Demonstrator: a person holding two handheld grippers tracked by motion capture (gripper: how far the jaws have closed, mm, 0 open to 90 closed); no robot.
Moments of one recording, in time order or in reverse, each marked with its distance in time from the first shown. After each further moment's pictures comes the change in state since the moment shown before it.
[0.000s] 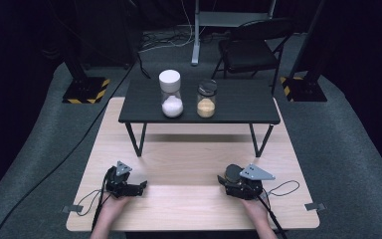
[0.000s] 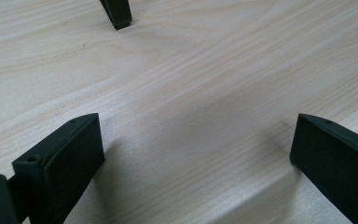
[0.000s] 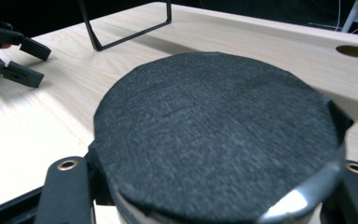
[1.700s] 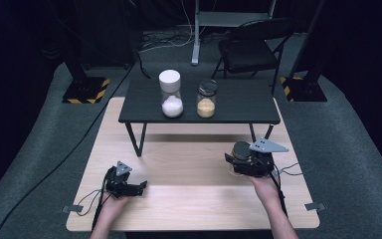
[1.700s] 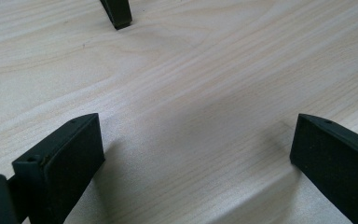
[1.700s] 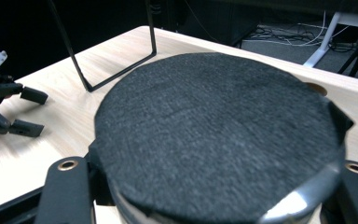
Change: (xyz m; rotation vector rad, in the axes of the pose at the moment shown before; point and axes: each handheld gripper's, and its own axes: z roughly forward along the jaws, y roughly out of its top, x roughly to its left) left arm 0.000 0.000 0.000 0.000 0.000 0.000; right arm -0.022 0.088 -0.023 0.025 -0.031 0.032
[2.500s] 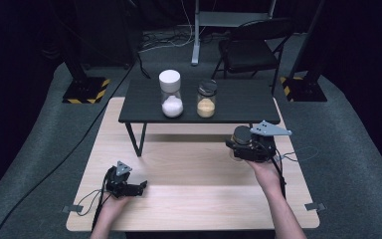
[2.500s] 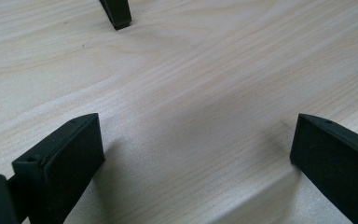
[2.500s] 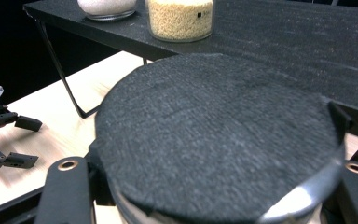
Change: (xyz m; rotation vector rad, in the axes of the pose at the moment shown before) left arm 0.000 0.000 0.000 0.000 -0.001 0.002; right arm -0.003 0.047 -0.003 -0.023 -0.029 -0.011
